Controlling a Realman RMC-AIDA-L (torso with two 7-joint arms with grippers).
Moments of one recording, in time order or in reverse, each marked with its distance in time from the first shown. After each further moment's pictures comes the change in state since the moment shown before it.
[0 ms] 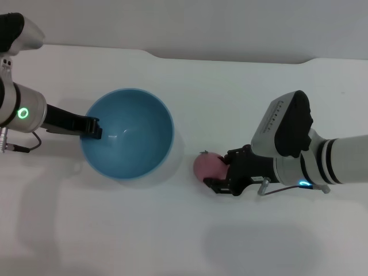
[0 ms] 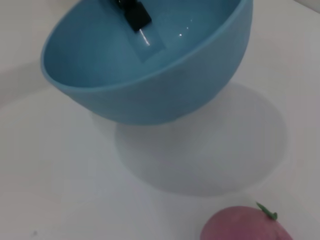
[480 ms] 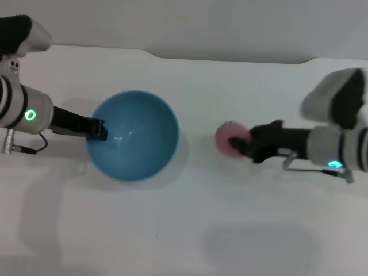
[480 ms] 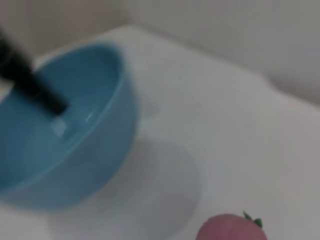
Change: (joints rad) left arm -0.004 -0.006 0.023 -0.011 -0.005 -0.019 -0.001; right arm -0.116 -0.019 0.235 -0.083 0.026 -0.049 -0.001
